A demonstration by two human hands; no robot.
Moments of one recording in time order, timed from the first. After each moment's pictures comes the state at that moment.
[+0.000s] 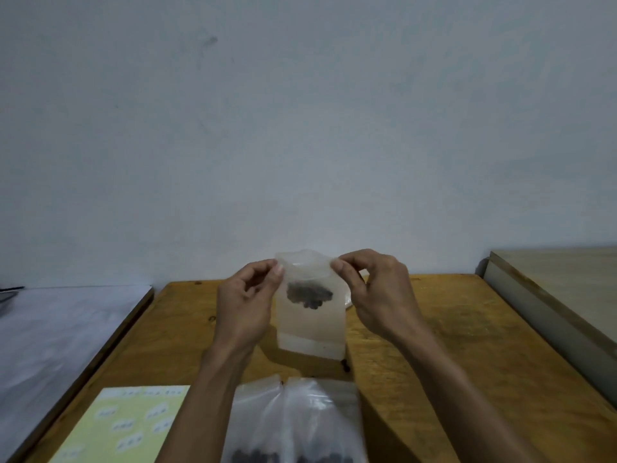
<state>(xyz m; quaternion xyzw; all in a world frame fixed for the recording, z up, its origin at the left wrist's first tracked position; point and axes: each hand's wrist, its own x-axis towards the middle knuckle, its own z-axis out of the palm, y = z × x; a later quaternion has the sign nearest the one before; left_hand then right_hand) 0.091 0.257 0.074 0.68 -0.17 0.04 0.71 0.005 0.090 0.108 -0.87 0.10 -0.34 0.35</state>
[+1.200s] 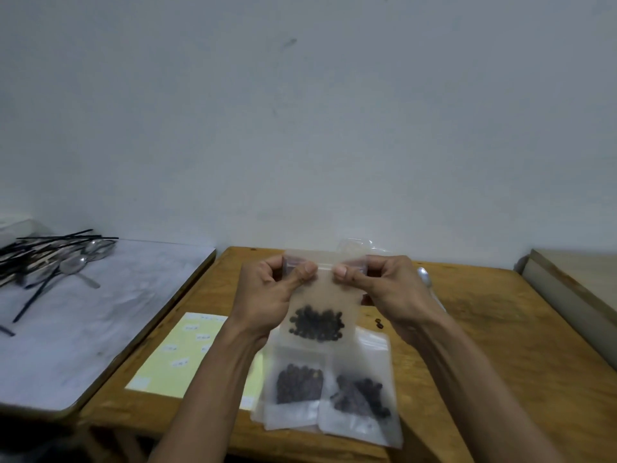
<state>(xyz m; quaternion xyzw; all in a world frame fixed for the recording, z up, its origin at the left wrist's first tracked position) 0.011 0.332 0.080 0.61 -0.19 -0.01 0.77 -0.046 0.159 0.098 -0.71 0.01 -0.12 0.70</state>
